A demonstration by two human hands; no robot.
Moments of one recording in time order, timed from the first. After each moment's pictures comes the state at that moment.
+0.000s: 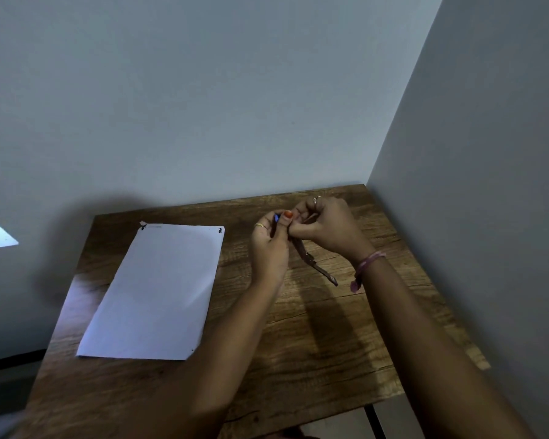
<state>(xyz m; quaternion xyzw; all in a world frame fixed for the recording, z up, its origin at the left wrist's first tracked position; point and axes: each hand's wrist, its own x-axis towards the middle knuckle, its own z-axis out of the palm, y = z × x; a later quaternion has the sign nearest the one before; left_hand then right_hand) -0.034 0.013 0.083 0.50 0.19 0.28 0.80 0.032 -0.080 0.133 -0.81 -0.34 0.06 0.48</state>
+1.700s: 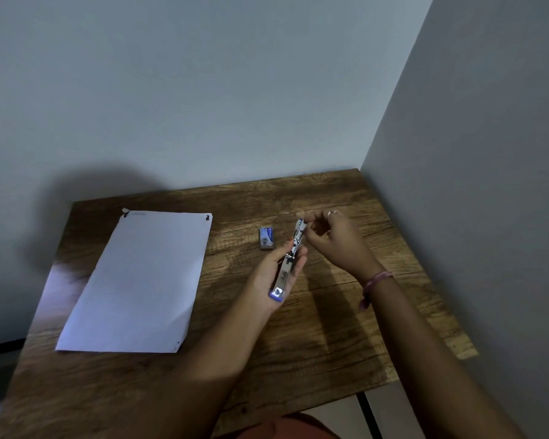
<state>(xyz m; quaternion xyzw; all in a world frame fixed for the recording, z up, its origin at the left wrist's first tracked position) -0.053 -0.001 0.054 0.19 0.31 -0.04 0.93 0.039 -0.116 0.083 -0.87 -0.28 0.06 0.41</state>
